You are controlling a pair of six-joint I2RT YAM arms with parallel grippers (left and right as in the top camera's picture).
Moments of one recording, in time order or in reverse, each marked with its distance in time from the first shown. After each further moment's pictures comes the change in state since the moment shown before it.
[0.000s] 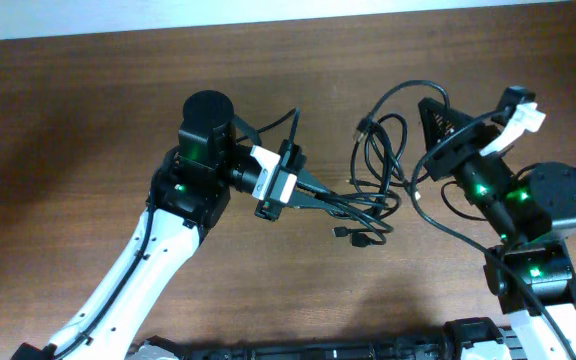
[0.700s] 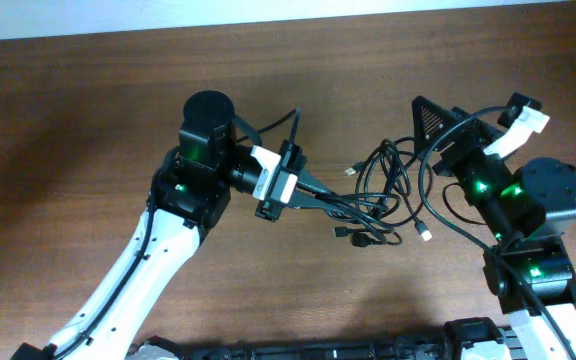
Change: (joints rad) left arm 0.000 0.000 0.000 -0.003 -0.002 0.000; right arm 0.000 0.000 0.000 -0.127 0.150 0.050
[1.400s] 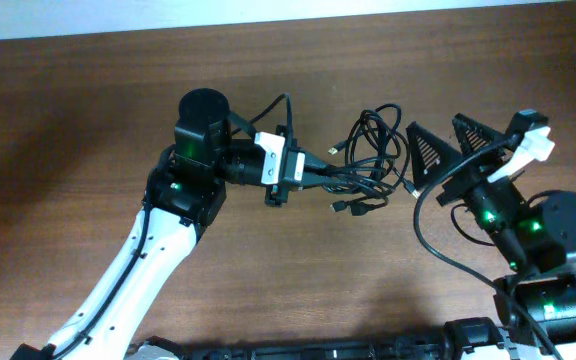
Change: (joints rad) left arm 0.025 0.000 0.000 -0.031 -0.220 0.005; right arm 0.000 -0.142 0.000 -0.035 -0.131 -0.194
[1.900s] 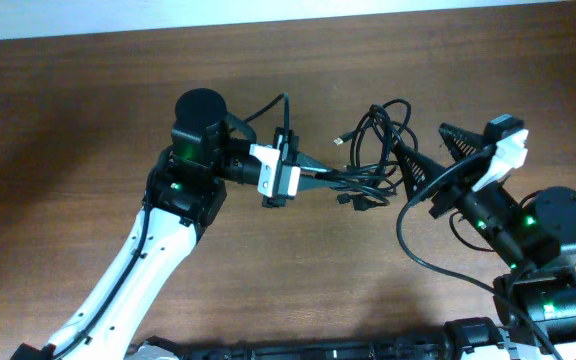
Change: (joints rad) left arm 0.000 0.000 0.000 0.070 0.047 0.108; right arm 0.000 0.000 0.000 -0.103 -0.078 -0.235
